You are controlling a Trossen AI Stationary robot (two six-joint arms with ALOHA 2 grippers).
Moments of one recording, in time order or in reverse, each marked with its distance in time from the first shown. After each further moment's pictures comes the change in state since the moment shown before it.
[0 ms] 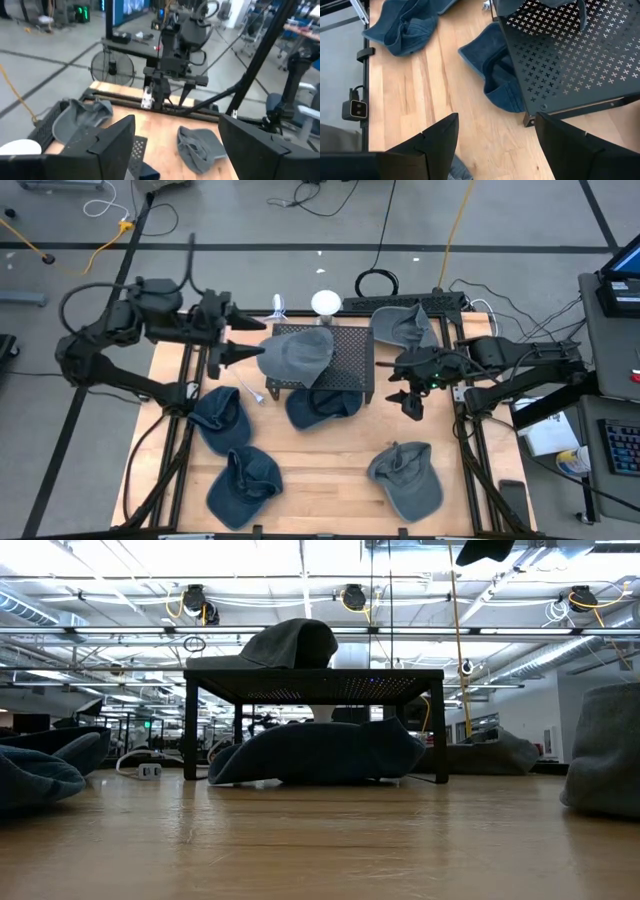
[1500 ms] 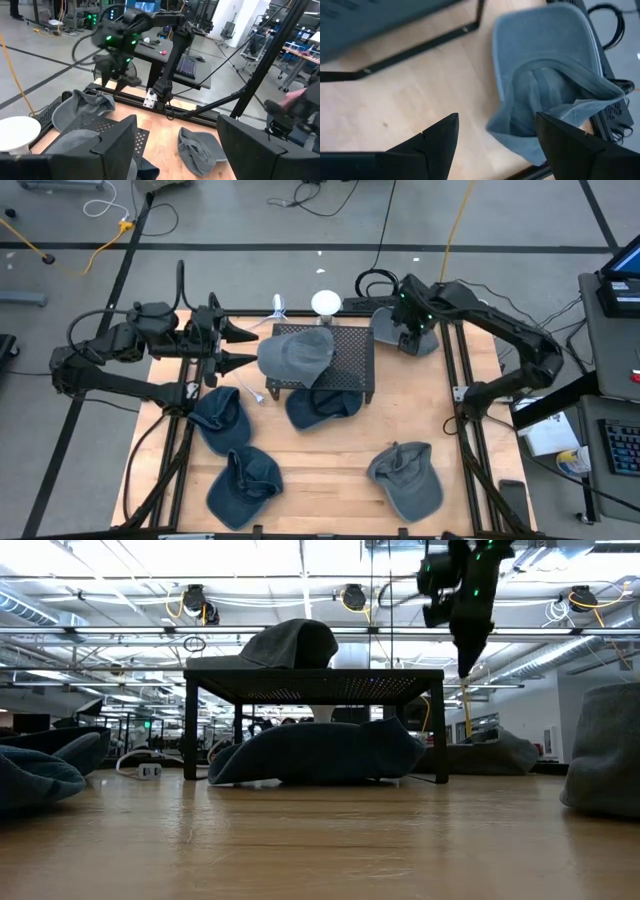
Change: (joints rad) left arm 0.001 -0.226 -0.398 0.235 -0.040 -0.083; right arm -0.826 0.278 0.001 -0.178 -0.053 -0.671
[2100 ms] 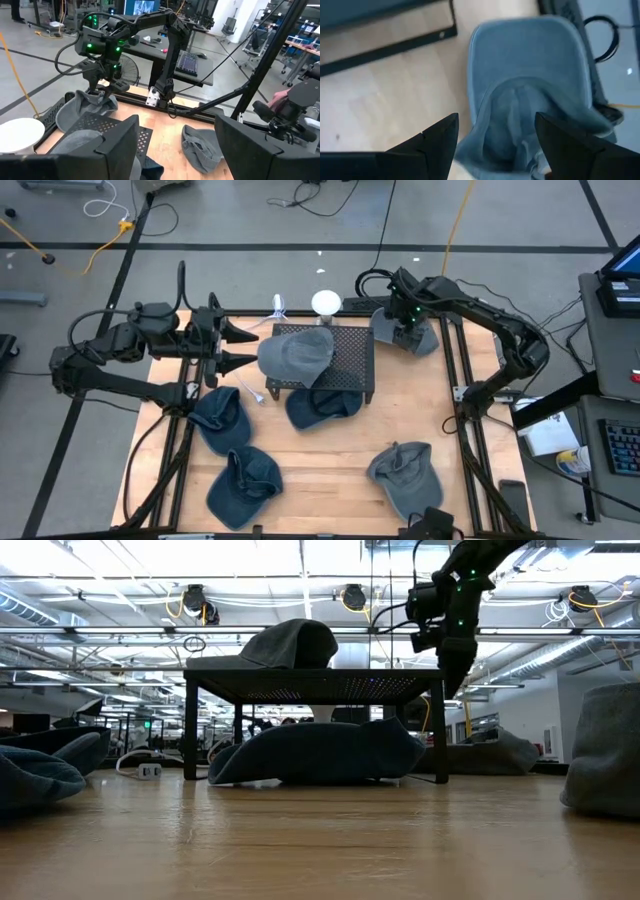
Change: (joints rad) left arm 0.000 0.000 0.000 -0.009 -0.002 0.033; right arm -0.077 0.126 0.000 0.143 -0.002 -0.172
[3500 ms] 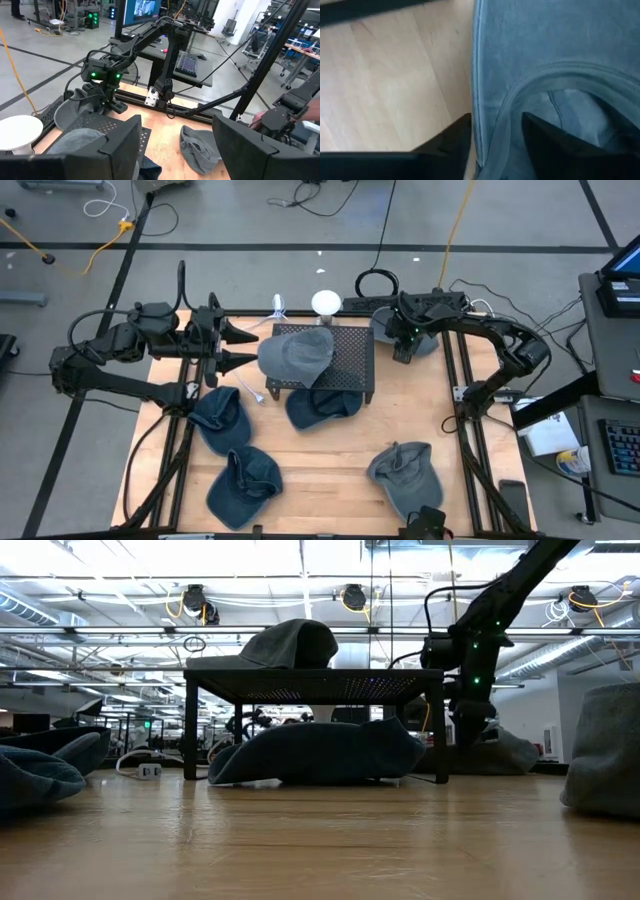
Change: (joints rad) left arm 0.000 0.000 0.000 0.000 -0.001 -0.021; right arm -0.051 0.015 -0.417 0.460 -0.017 -0.076
